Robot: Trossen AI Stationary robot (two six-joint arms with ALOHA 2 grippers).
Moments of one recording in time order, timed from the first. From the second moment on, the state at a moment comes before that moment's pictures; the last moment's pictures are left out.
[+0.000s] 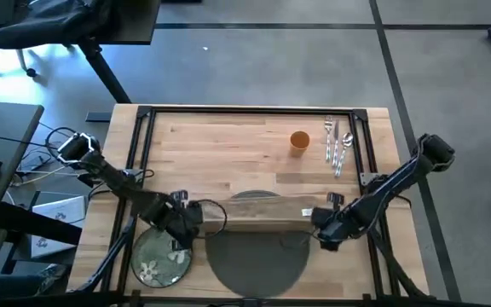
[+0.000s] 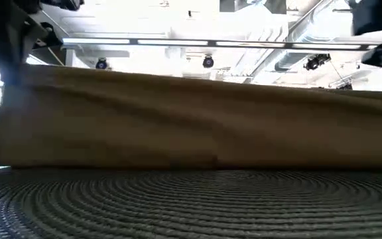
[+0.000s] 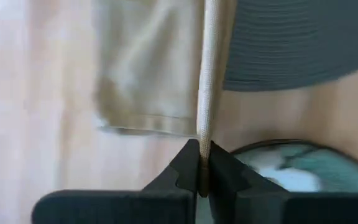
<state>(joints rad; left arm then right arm) -0.57 1.49 1.06 -0.98 -0.22 -0.68 0.65 1.41 0.89 -0.94 0.23 0.84</state>
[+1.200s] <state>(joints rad) -0.48 1.49 0.91 -0.86 -0.30 -0.65 0.35 1.40 0.73 -0.81 0.28 0.65</state>
